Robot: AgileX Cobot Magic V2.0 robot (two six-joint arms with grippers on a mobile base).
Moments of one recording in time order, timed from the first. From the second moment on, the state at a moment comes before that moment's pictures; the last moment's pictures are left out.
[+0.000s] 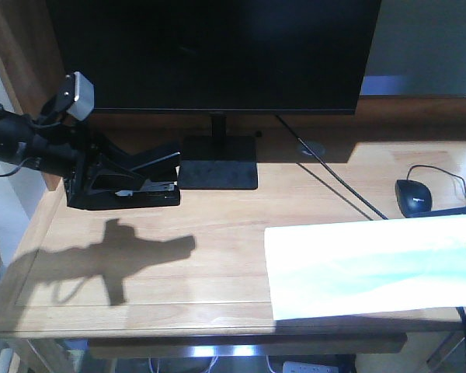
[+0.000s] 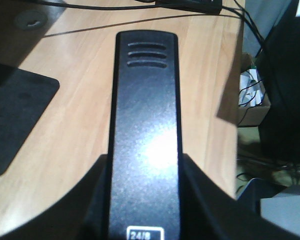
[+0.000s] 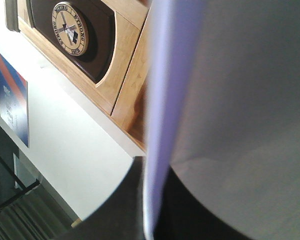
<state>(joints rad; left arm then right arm) 0.02 1.85 -1.36 -1.12 1.18 1.78 0.15 0.48 0.03 -0.42 -0.96 1.41</state>
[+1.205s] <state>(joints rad) 0.02 2.32 -1.48 -1.30 1.12 2.13 0.15 0.48 0.03 -0.42 -0.96 1.41</state>
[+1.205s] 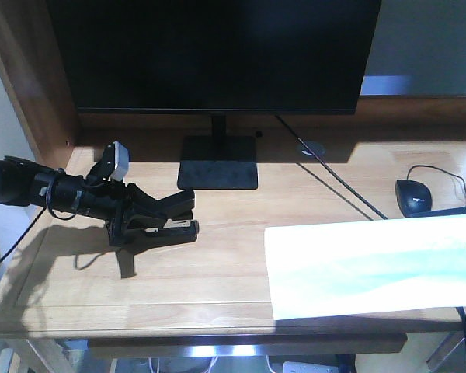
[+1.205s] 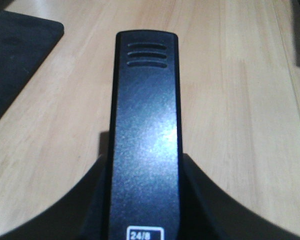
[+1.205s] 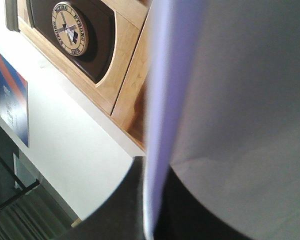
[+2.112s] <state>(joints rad) 0.02 2.22 -1.48 -1.23 1.13 2.13 0.15 0.48 0.03 -0.42 -0.96 1.41</state>
